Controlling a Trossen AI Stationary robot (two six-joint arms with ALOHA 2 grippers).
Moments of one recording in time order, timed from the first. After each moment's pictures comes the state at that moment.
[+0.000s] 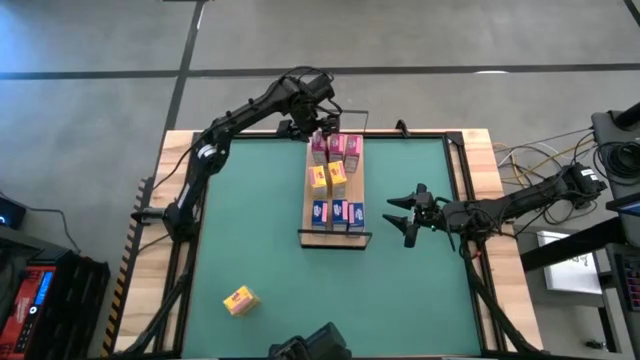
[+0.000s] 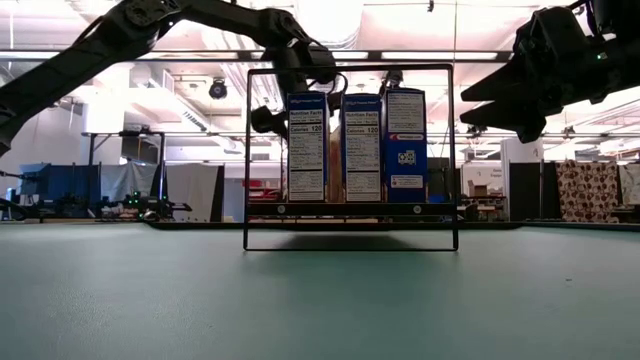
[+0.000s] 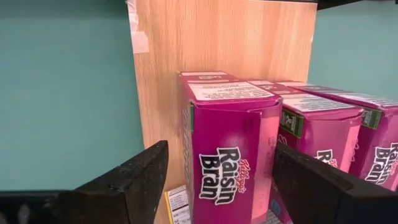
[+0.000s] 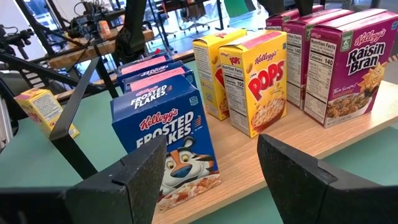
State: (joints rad) left arm 0.59 2.26 2.36 -1.36 0.12 -0.95; right arm 0.22 0.78 0.17 0.42 0.49 0.33
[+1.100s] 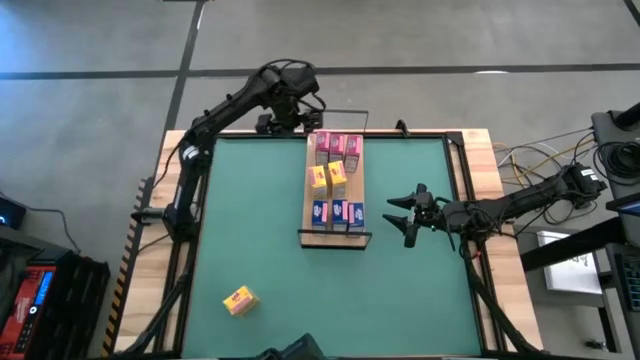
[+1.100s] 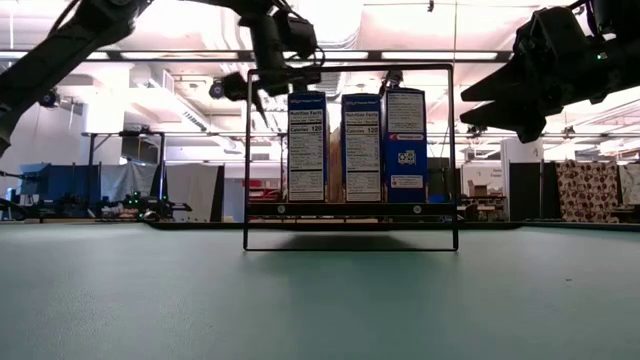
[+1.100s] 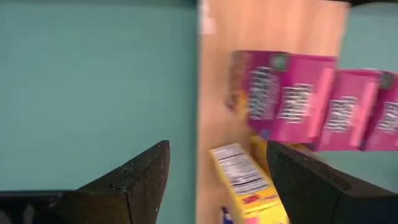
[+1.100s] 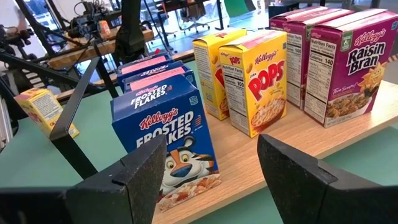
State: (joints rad) left arm 0.60 2.12 2.35 -1.57 0.05 -0.98; right arm 0.22 0.78 0.17 0.42 0.49 0.33
